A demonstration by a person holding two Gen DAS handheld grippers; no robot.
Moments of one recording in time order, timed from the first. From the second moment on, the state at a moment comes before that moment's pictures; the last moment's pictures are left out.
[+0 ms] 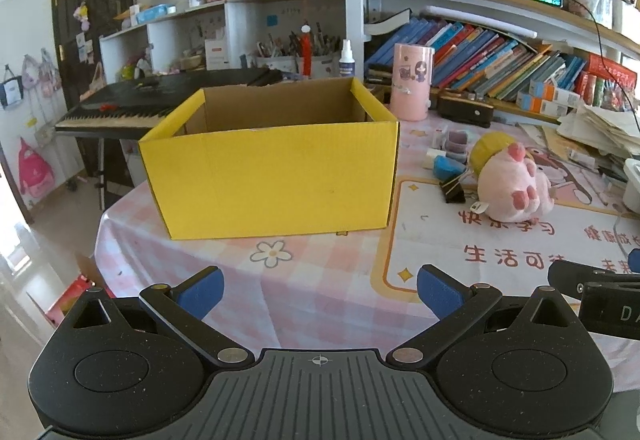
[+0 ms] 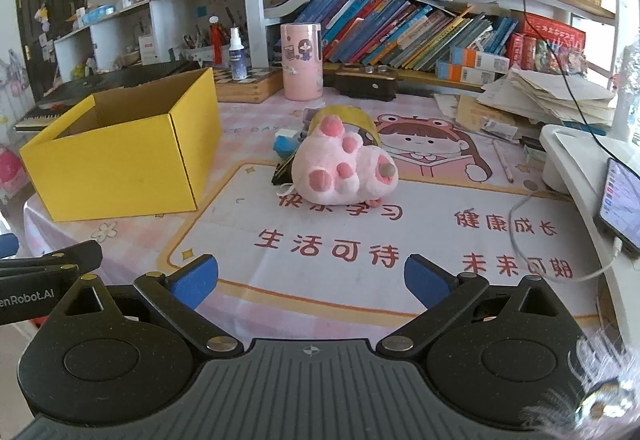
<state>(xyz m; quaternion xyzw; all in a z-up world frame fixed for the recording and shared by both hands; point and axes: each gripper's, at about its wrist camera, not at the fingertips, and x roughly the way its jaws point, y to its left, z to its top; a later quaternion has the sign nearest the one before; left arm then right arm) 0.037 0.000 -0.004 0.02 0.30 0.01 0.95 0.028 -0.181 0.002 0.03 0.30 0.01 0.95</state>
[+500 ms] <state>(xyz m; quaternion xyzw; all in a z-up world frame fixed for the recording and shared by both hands) 0.062 -0.040 -0.006 0.01 0.30 -0.01 0.95 0.063 -0.221 0.010 0.02 0.29 0.02 0.96</state>
